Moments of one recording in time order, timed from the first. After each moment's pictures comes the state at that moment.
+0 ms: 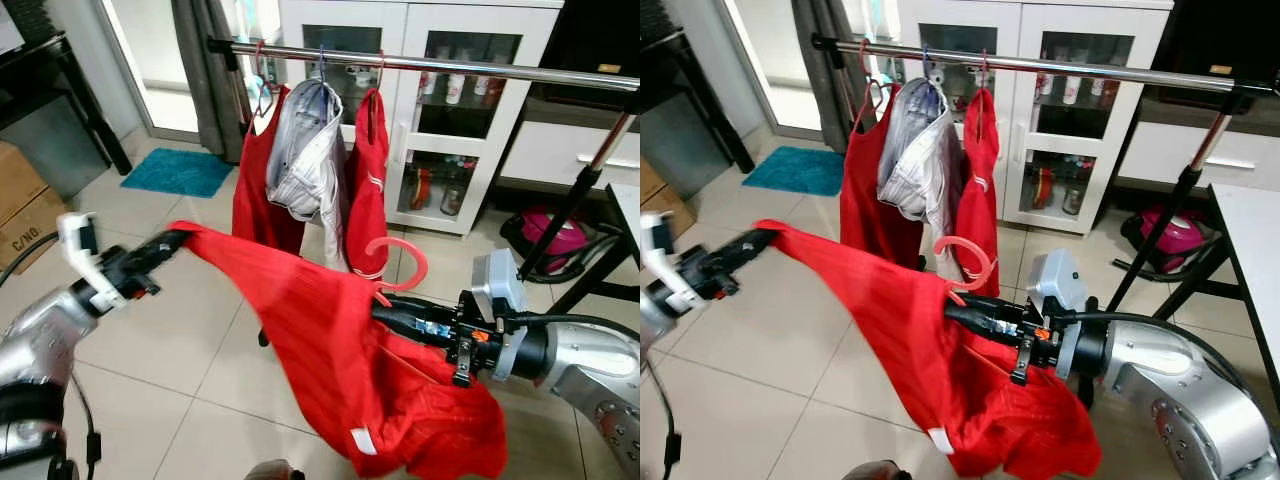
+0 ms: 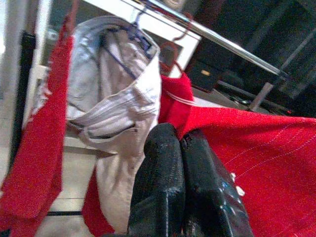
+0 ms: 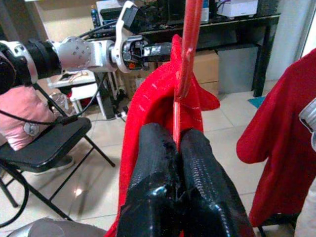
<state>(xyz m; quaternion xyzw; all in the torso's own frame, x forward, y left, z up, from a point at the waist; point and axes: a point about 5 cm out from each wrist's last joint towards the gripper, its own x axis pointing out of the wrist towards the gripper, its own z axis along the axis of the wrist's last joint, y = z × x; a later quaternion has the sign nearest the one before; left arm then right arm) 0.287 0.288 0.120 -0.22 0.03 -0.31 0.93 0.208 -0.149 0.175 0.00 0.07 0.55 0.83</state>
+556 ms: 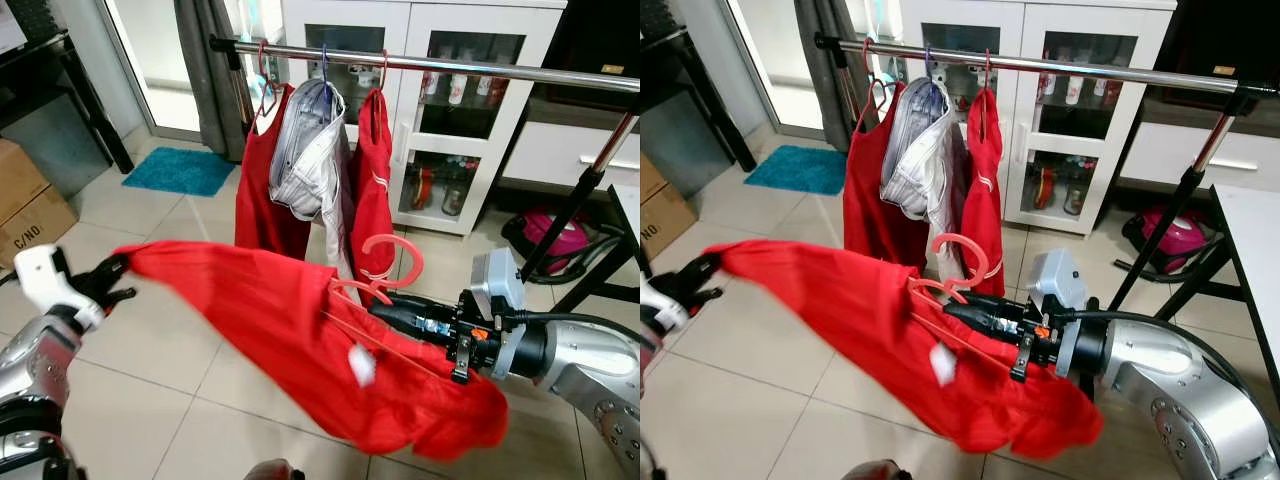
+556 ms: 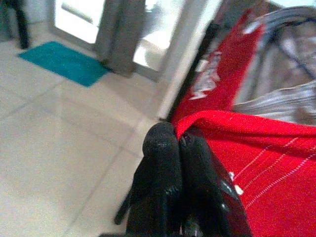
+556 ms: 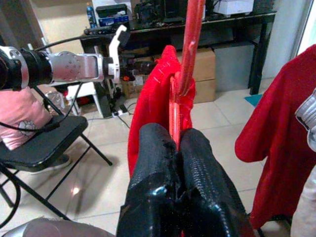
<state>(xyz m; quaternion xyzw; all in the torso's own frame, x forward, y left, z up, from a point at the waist) 0.277 0.336 0.079 -0.17 0.10 0.02 0.98 0.209 -0.150 0.174 0.00 0.08 0.54 0.84</state>
